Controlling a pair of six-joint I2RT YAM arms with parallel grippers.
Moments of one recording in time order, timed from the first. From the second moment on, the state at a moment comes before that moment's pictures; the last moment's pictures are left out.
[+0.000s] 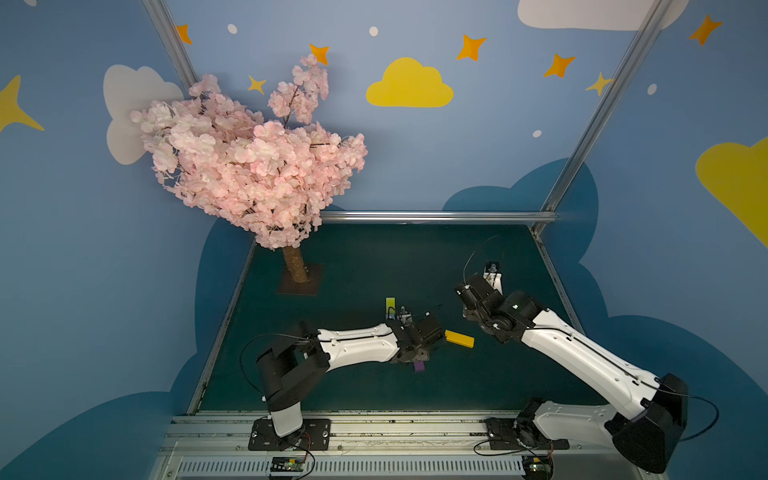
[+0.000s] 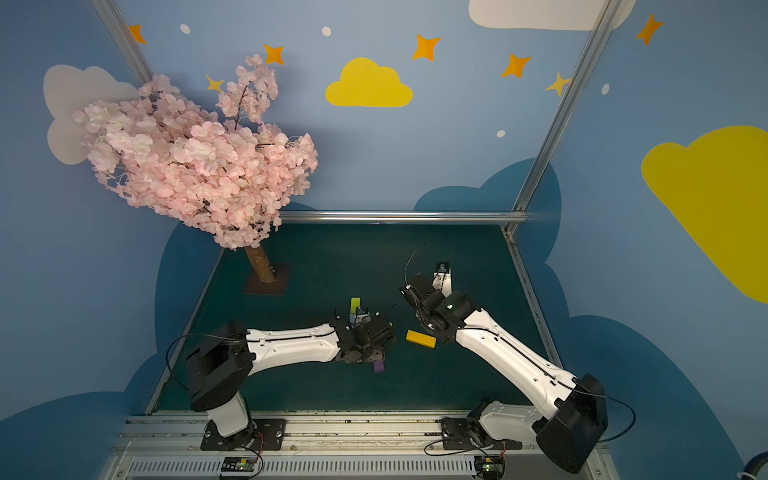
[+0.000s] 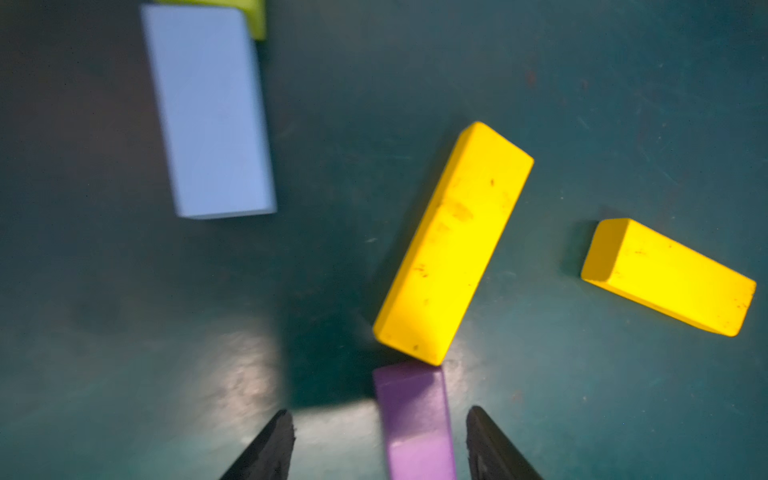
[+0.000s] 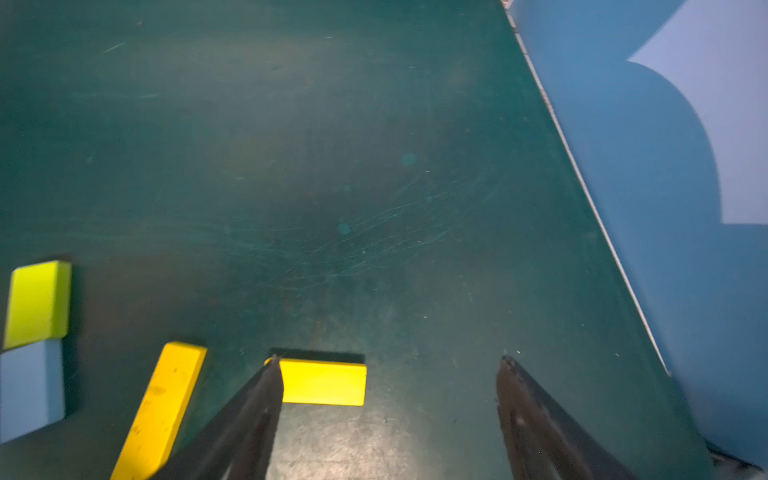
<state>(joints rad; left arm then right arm) -1.08 1.80 1.14 -0.58 -0.22 -1.11 0.75 1.23 1.10 -1.01 0.70 0.74</state>
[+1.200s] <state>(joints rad) -1.02 1.83 1.17 -0.68 -0.03 -1.10 0.69 1.11 1.02 -0.95 0.72 0.76</state>
